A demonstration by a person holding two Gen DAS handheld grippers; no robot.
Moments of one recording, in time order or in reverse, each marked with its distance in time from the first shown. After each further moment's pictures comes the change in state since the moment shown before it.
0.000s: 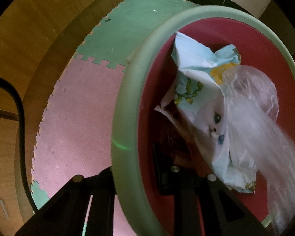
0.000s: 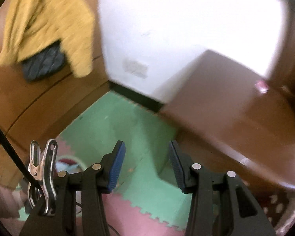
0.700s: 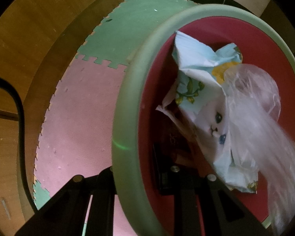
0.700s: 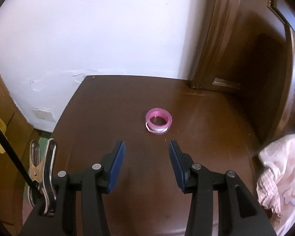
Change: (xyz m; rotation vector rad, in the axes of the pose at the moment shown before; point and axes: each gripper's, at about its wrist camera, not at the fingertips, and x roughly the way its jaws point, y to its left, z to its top) left arm -0.001 -0.002 0.001 0.005 0.002 0.019; right arm 0.081 -0.212 0.112 0.343 0.060 -0.340
